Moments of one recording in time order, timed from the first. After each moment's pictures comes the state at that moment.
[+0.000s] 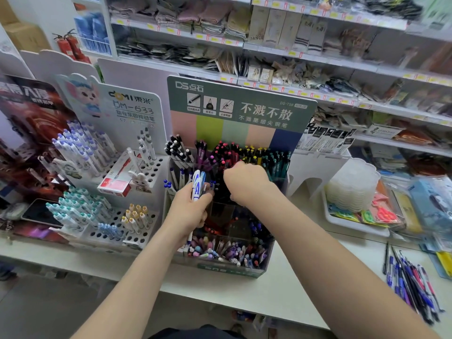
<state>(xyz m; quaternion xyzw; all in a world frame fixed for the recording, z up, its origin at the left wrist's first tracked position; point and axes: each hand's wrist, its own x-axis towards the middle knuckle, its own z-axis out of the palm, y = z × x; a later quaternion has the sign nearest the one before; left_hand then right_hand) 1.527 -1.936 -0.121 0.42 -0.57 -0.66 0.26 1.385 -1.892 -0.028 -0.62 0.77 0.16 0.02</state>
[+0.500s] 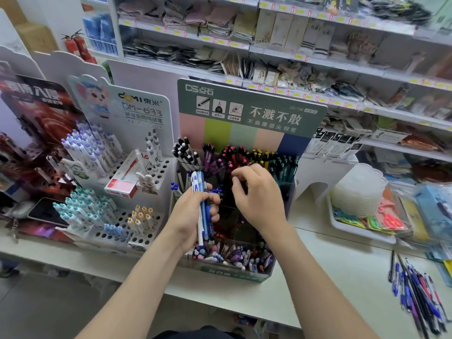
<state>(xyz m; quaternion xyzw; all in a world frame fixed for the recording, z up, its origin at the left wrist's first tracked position) 1.535 -1.932 -0.111 0.32 -0.37 -0.82 0.31 1.377 -1.867 -0.088 -0.57 0.75 -0.33 -0.06</state>
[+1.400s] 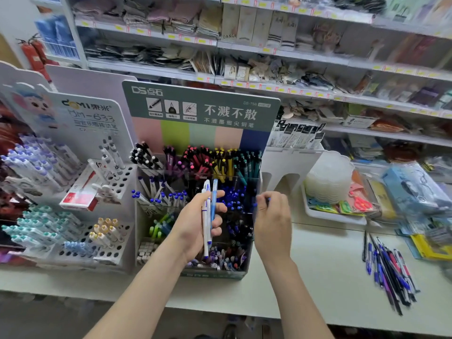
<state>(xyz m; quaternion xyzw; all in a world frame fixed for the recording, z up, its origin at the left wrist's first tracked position) 1.469 -1.890 -0.108 0.32 -0.37 -0.85 0.19 1.326 -1.778 -0.148 -0.37 0.82 -0.42 -0.12</state>
